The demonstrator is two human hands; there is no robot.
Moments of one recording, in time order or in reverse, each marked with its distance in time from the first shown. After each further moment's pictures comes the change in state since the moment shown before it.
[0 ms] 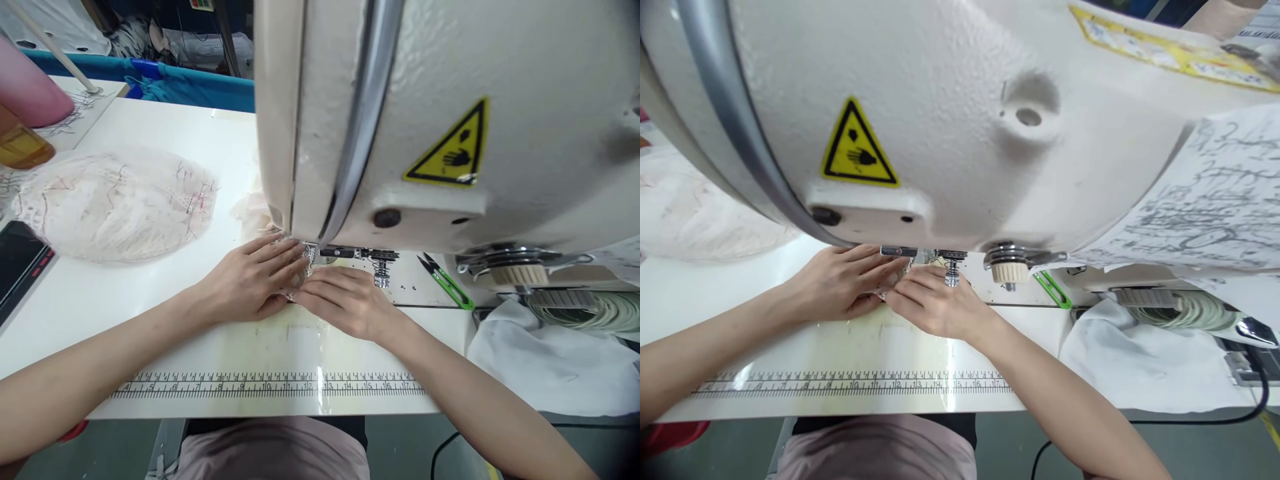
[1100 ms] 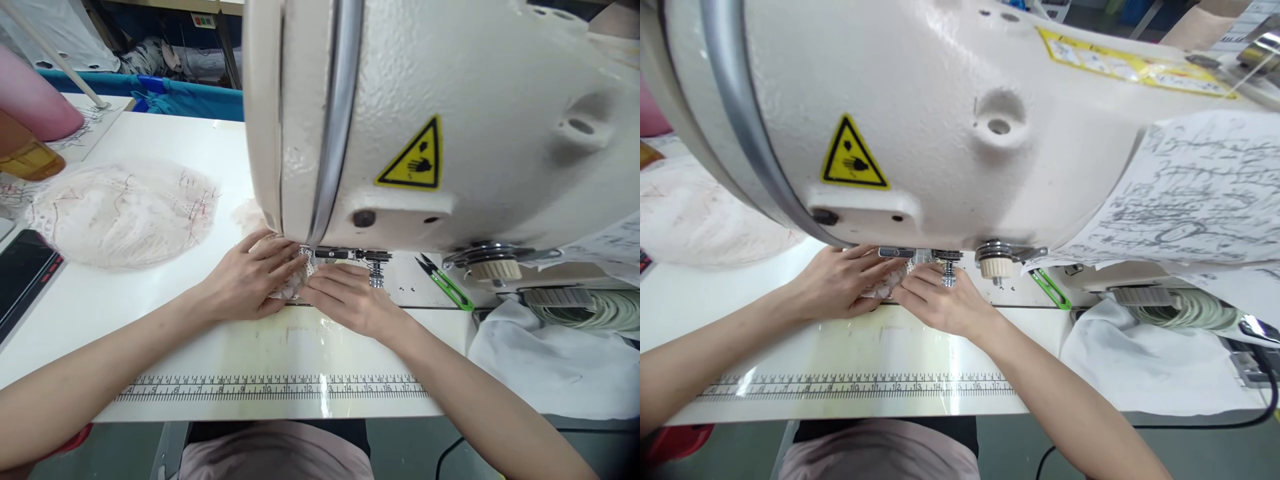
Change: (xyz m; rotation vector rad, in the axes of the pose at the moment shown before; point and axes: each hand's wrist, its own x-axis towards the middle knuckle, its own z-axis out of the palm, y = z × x) left_hand 0.004 -0.003 -0.002 0.035 -0.027 -0.034; right_hand -0.009 0.001 -0.001 -0.074 -0.128 0.120
